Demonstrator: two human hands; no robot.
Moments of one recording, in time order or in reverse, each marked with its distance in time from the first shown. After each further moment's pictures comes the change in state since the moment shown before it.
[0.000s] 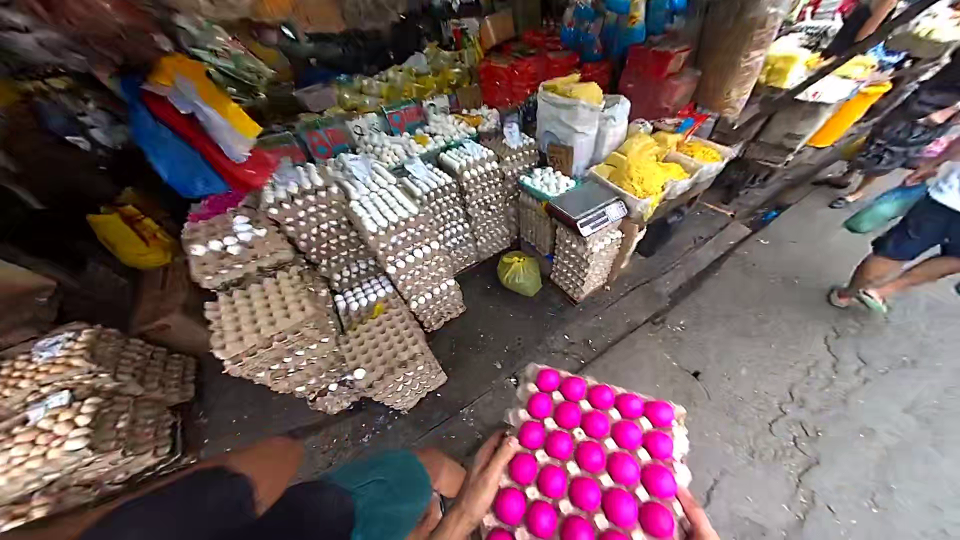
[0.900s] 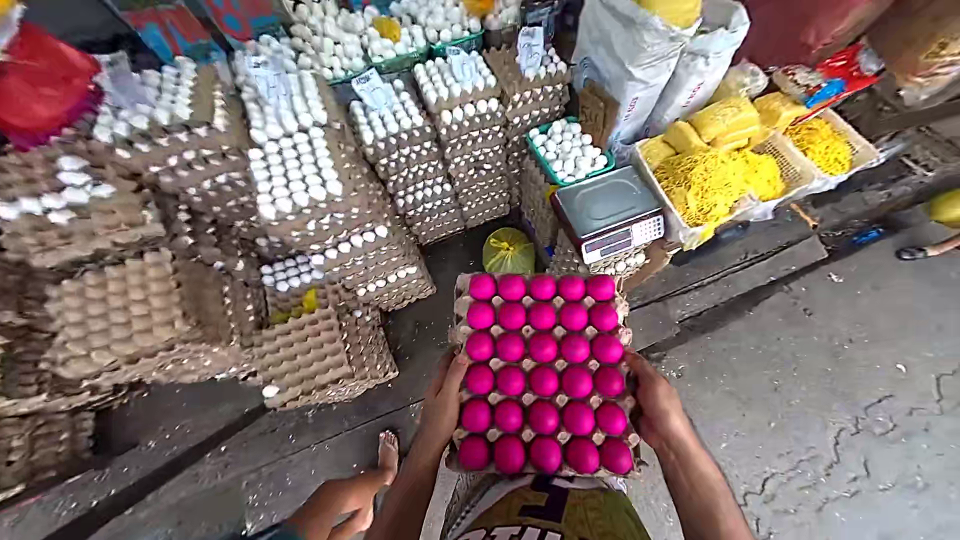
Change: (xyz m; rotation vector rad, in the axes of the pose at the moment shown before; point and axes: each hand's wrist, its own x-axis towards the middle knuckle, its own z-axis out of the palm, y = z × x) left_hand 0.512 0.206 0.080 -0.110 0.490 -0.059; right_hand 0.587 -0.334 0.247 -0.353 -0.321 0.159
